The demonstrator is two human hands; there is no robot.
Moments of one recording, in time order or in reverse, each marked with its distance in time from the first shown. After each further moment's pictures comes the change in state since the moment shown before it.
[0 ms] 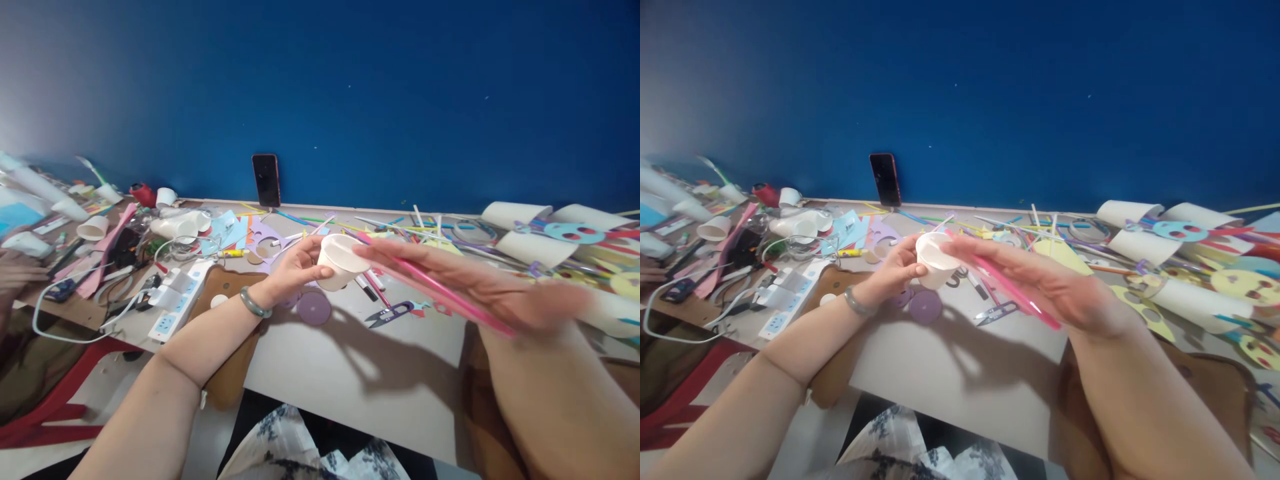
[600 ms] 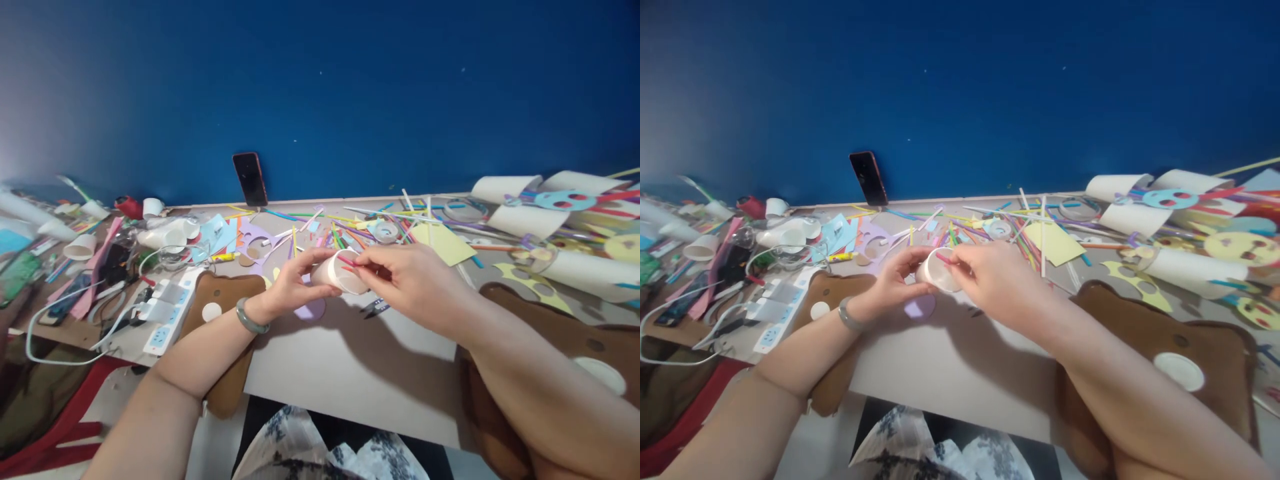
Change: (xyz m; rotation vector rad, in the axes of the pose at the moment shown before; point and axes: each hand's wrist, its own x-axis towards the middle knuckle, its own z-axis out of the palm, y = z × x) left_hand -0.012 -0.002 0.015 0.424 -0.059 0.153; right_hand 0.003 -0.022 0.042 -0.189 -0.180 0.203
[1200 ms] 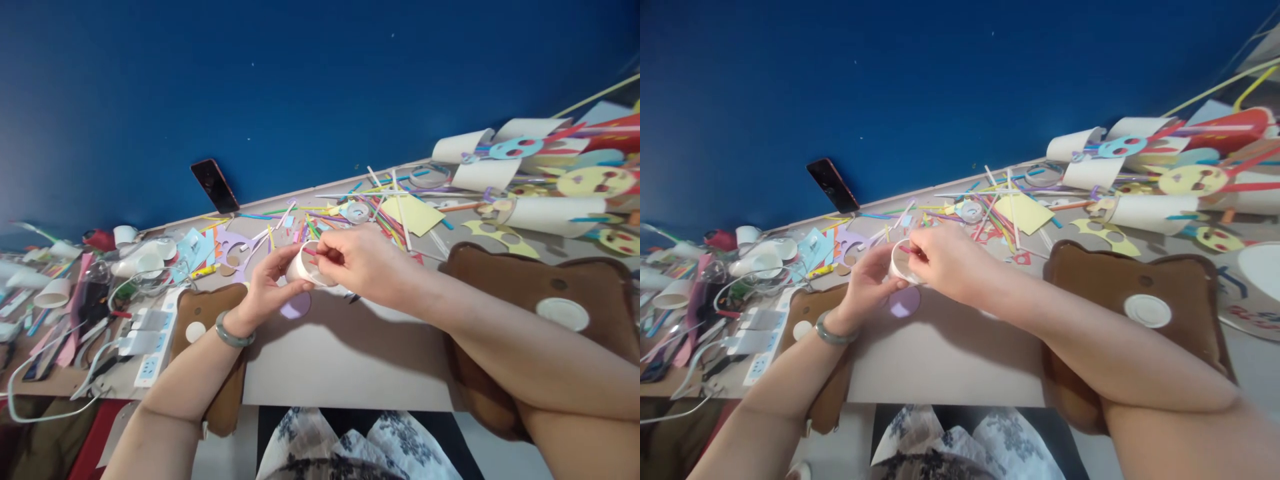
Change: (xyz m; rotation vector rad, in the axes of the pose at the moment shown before) left_hand 0.001 0.001 0.003 0.044 0.072 0.105; right_hand 0.004 -0.006 0.016 0.165 0.107 0.036
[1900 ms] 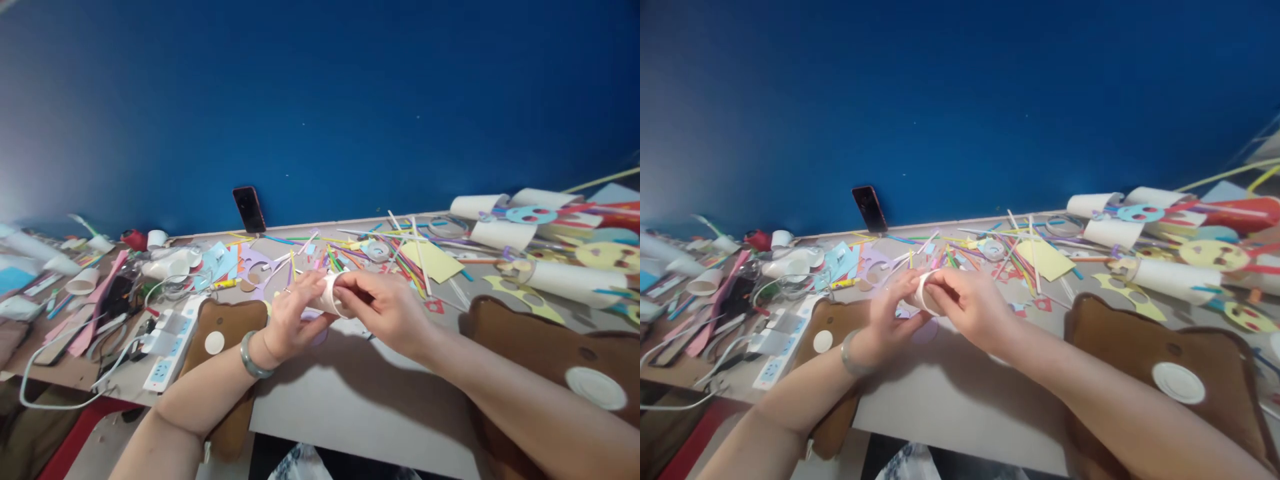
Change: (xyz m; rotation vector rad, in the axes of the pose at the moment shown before) left_hand -0.009 0.016 0.008 0.552 0.205 0.463; right_hand -0.008 -0.011 0.010 0.198 0.110 -0.173
